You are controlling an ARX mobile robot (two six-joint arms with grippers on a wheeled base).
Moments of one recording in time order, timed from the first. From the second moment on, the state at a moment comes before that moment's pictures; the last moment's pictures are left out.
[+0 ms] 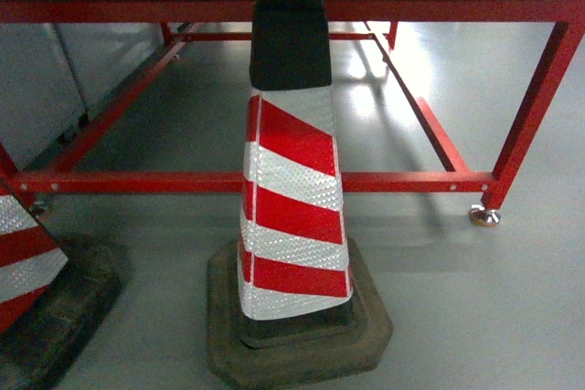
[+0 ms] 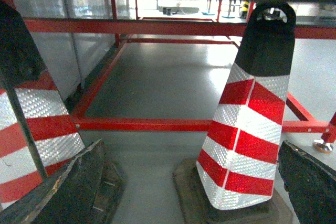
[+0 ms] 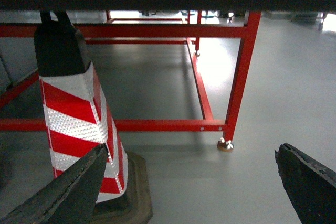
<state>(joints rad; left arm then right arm) 0.00 0.01 0.01 -0.01 0.00 -0.01 0.00 0.01 0.01 -0.01 0.00 0.00</state>
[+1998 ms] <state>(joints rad) 0.00 0.01 0.01 0.00 0.00 -0.01 0.00 0.01 0.01 0.00 0.00 0.00</state>
